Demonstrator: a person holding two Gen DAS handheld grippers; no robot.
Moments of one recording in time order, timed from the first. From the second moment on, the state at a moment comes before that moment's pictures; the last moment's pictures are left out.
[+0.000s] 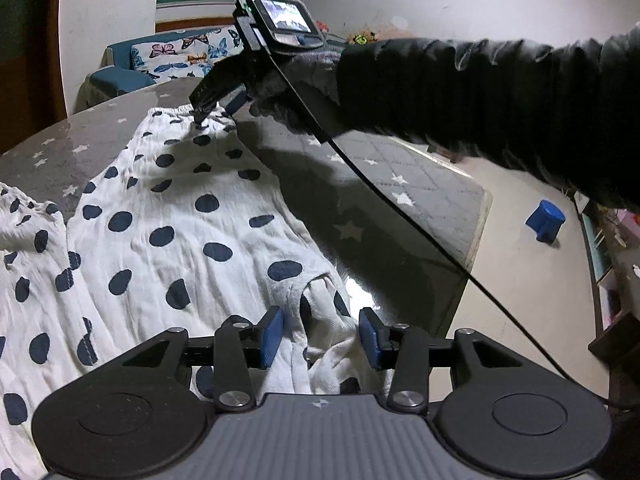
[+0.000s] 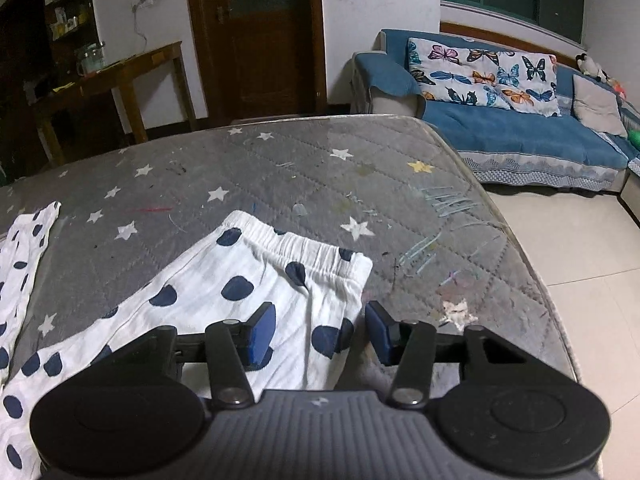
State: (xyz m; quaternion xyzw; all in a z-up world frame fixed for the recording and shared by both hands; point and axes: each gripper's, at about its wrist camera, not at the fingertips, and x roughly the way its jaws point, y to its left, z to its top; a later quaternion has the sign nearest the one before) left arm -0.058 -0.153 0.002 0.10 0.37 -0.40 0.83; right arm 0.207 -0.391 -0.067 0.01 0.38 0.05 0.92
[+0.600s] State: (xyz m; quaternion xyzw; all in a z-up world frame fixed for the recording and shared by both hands) left arm -0.054 -0.149 0.002 0.07 0.38 -0.40 0.83; right arm 0.222 -0.387 -0.069 0.00 0.37 0.01 0.93
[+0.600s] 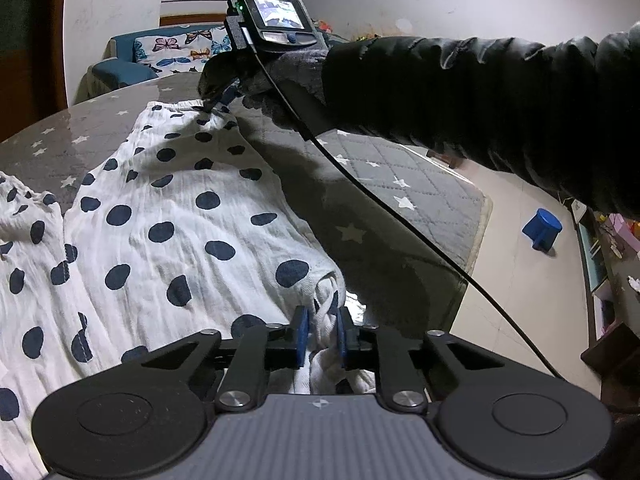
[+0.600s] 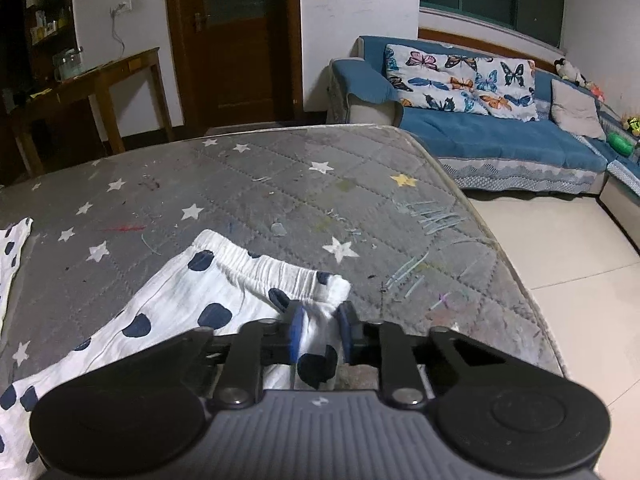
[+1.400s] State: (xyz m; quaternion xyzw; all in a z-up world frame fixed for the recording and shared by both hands) left arm -0.072 -0.031 0.048 -0.14 0.34 -0.32 0.87; right arm 0.226 -0.306 0.034 -0.05 0.32 0.04 0.94
